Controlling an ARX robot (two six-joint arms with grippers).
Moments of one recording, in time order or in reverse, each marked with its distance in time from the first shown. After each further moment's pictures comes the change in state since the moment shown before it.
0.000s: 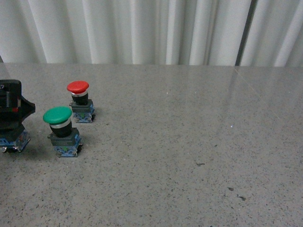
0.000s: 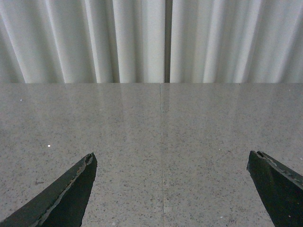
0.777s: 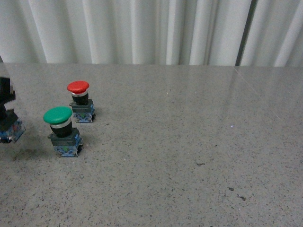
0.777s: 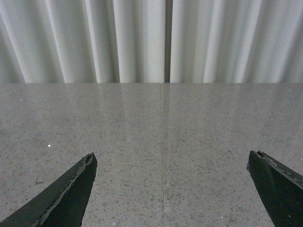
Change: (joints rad) left arm -0.037 -0.097 0.002 -0.040 -0.037 0.012; right arm 0.000 0.000 0.000 0.000 0.000 0.000
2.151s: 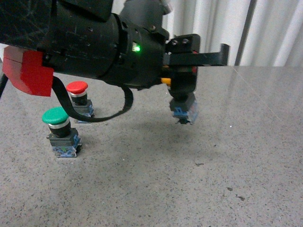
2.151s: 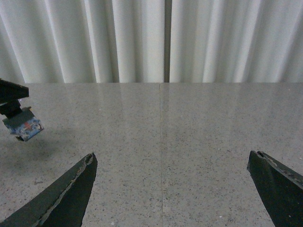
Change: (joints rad) left arm -0.513 0.311 0.322 0.112 0.126 -0.185; right arm 0.000 0.000 0.000 0.000 0.000 0.000
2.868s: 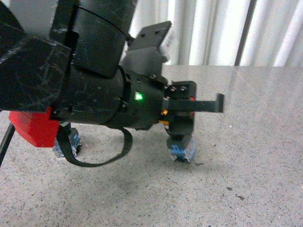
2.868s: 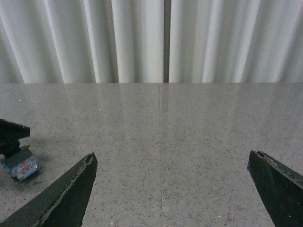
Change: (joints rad) left arm -0.014 0.040 -0.071 -0.018 -0.030 -0.063; right arm 0.000 0.000 0.000 0.000 0.000 0.000
